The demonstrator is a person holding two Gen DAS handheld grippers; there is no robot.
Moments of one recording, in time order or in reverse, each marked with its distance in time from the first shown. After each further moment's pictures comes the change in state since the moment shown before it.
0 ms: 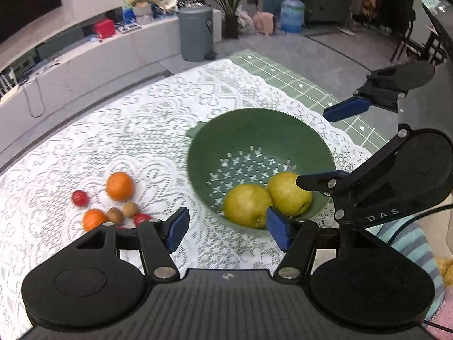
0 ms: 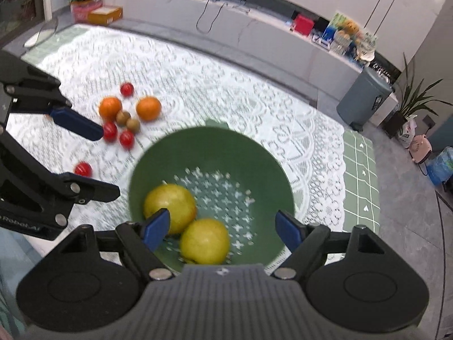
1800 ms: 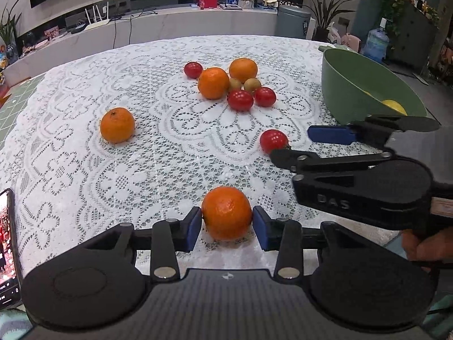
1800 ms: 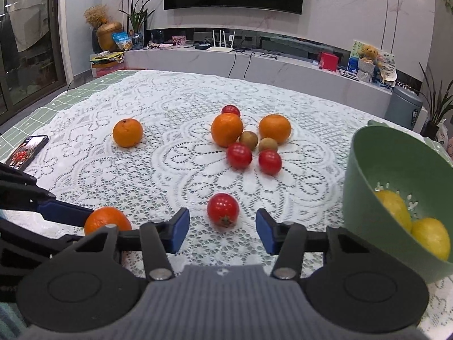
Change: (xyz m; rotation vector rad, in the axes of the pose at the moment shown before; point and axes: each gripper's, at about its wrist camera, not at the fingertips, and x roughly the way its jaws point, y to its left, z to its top) left arm -0.017 0.076 -0.185 -0.328 -0.037 0.195; right arm 0.092 0.183 -0.040 0.126 -0.266 0.135
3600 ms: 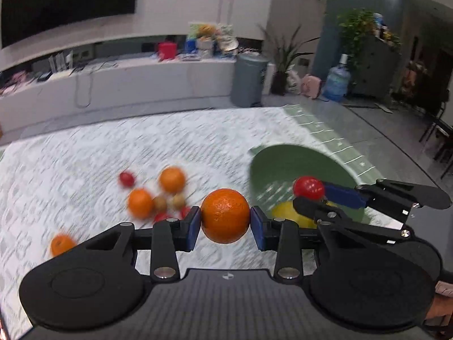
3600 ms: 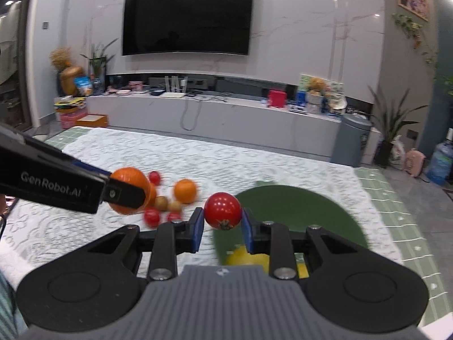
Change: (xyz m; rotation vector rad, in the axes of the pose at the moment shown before) left arm -0.025 -0.075 0.119 0.065 -0.183 -0.150; right arm -0.100 -0.095 0.033 0.075 -0.175 -0.186
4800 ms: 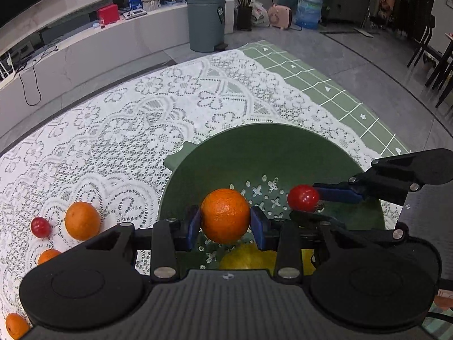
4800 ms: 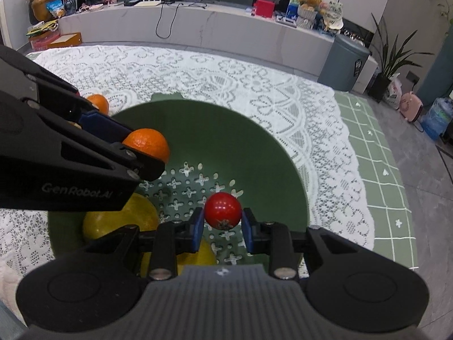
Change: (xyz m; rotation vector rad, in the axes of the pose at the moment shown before) left arm 0.165 -0.073 0.047 0.188 0.286 -0.042; right arm 0.116 -0.100 -0.006 -0.042 0.432 -0.025
